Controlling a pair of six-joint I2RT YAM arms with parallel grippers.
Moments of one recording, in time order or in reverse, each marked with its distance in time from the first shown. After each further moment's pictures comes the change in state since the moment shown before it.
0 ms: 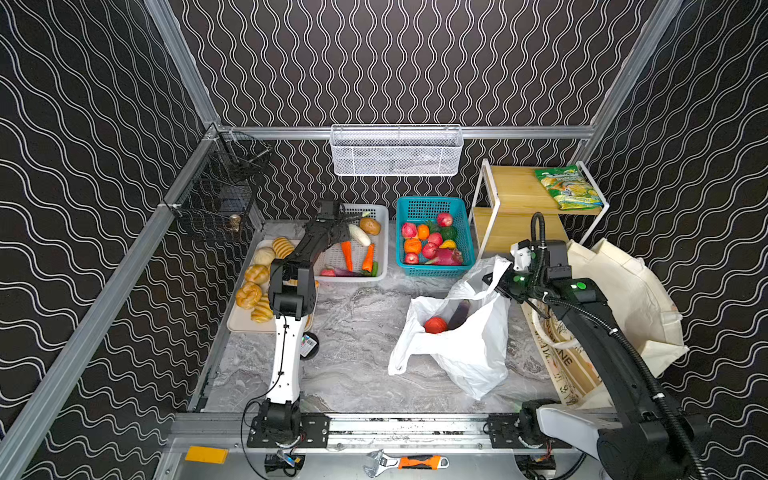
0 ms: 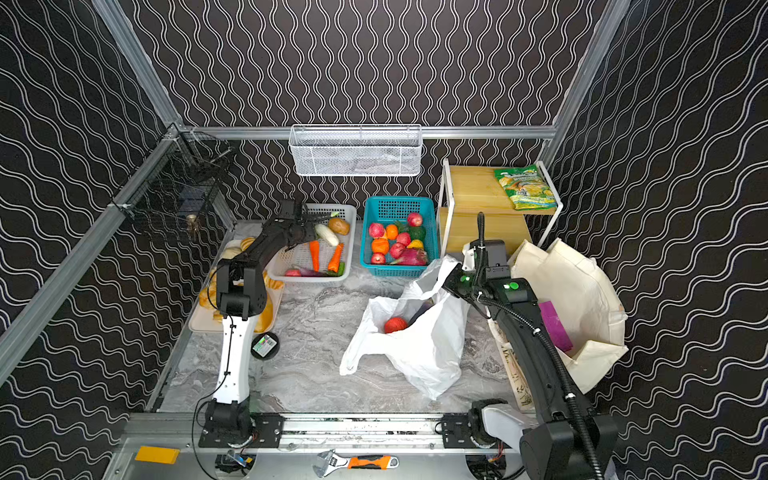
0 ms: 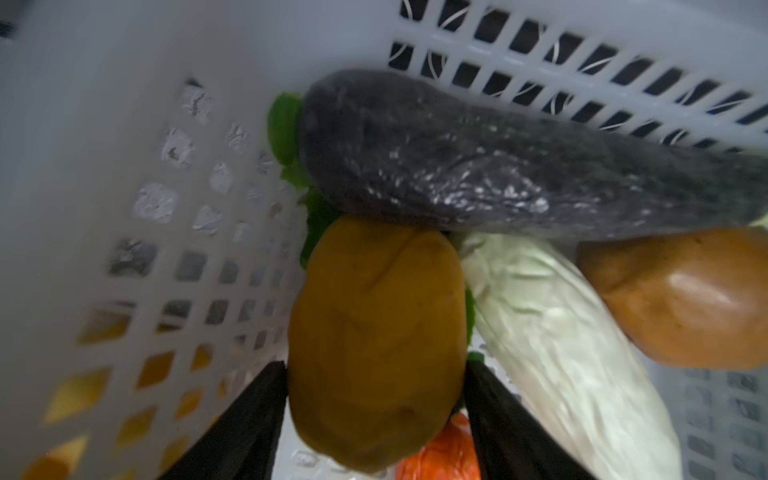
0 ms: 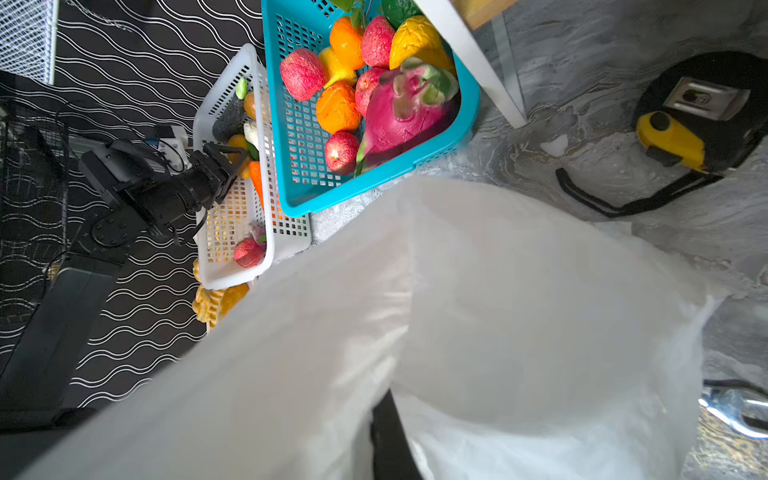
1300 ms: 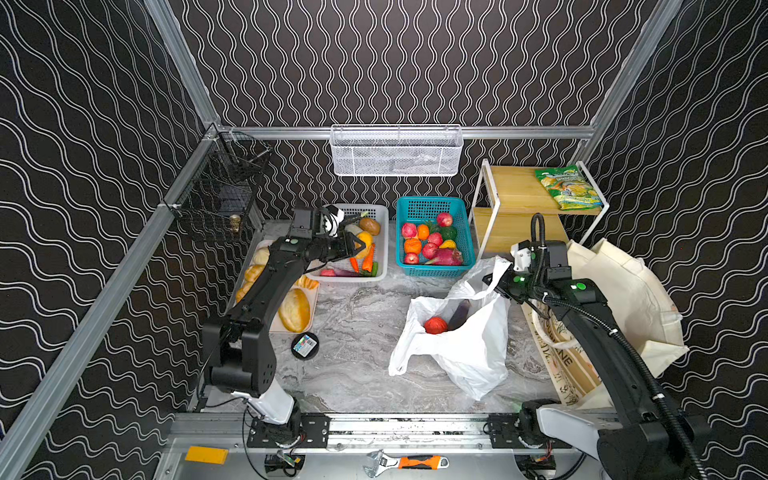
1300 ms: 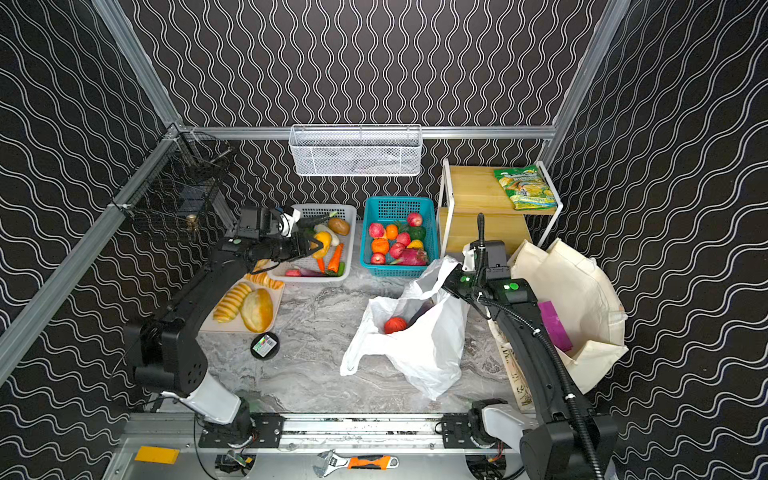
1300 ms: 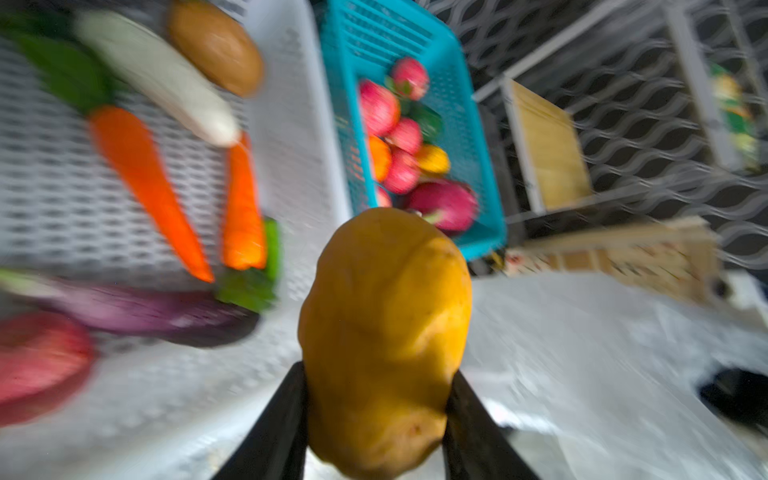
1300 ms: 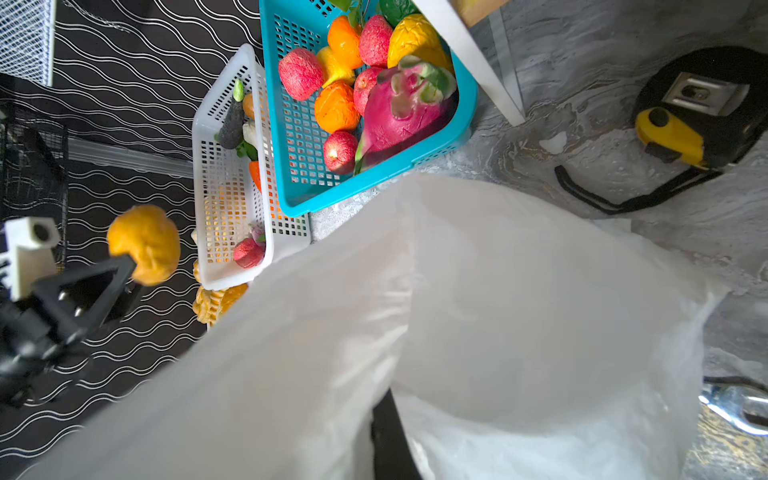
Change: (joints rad) left arm -0.080 -0.934 -0.814 0.022 0.709 -0.032; right arm 0.000 0.003 0.001 0.002 0.000 0.002
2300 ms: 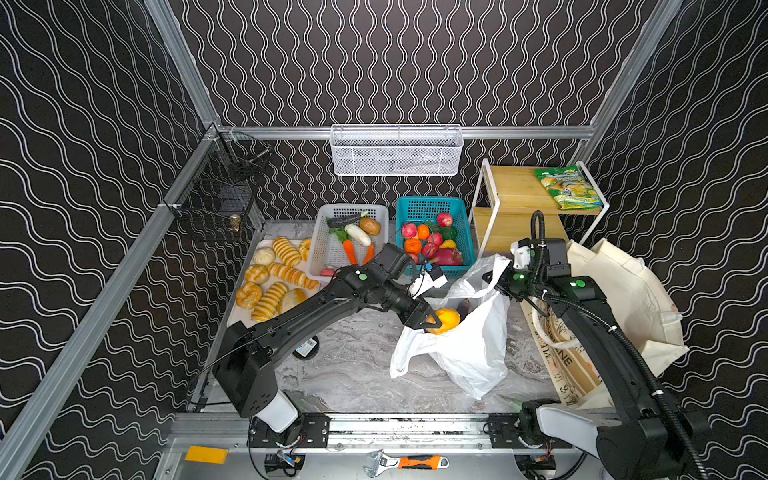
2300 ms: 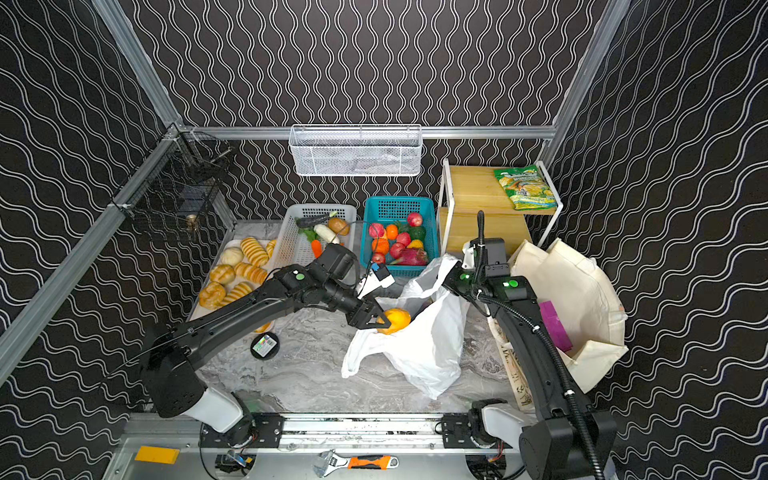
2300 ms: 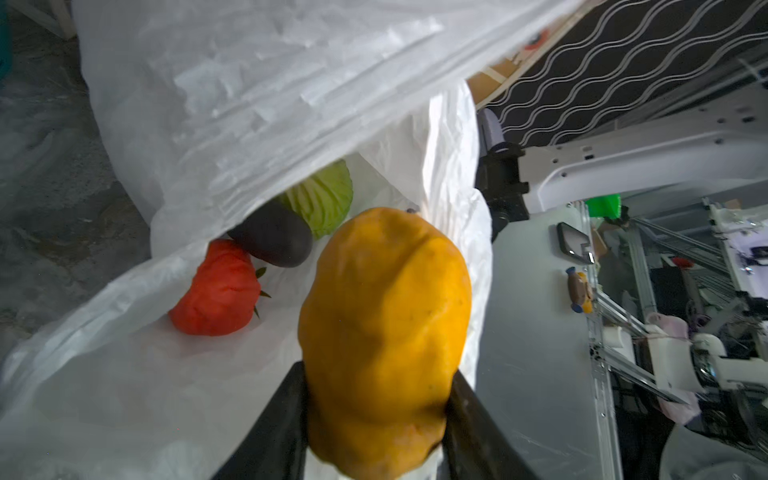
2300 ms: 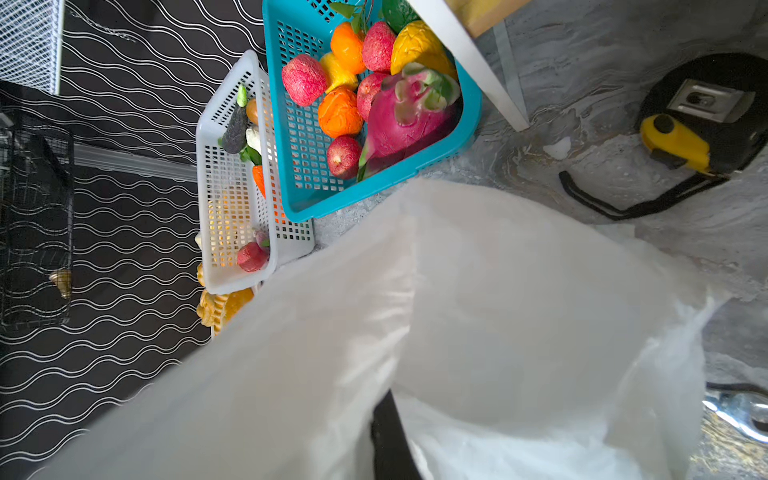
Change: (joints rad) left arm -0.586 0.026 0.006 -0.131 0.067 0.341; right arm 0.000 0.013 0.013 0.004 0.000 0.014
